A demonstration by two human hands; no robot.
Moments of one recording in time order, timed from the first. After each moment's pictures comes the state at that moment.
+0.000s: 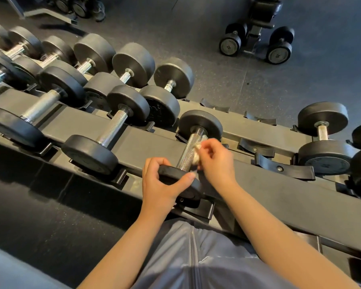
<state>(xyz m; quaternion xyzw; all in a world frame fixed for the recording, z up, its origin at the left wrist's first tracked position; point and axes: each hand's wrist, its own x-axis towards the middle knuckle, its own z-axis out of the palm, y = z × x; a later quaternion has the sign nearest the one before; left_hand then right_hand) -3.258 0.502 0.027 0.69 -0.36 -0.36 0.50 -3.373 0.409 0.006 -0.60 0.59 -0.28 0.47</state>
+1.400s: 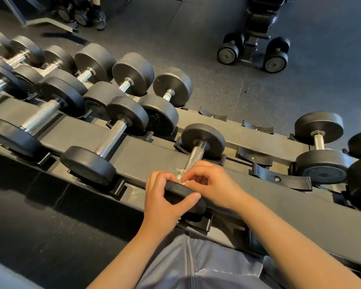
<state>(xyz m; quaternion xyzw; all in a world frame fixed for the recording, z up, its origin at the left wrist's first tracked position) -3.260 0.508 0.027 0.70 -0.46 -0.34 0.43 -3.395 0.410 0.028 -0.78 0.36 -0.14 0.50</state>
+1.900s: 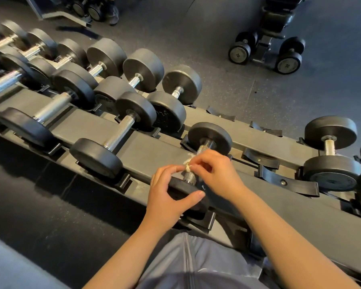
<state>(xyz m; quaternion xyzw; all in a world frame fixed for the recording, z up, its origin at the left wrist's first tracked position) -3.258 0.509 0.034 0.70 -0.45 -0.37 0.41 -3.384 0.397 0.017 -0.78 0.42 -0.17 0.43</state>
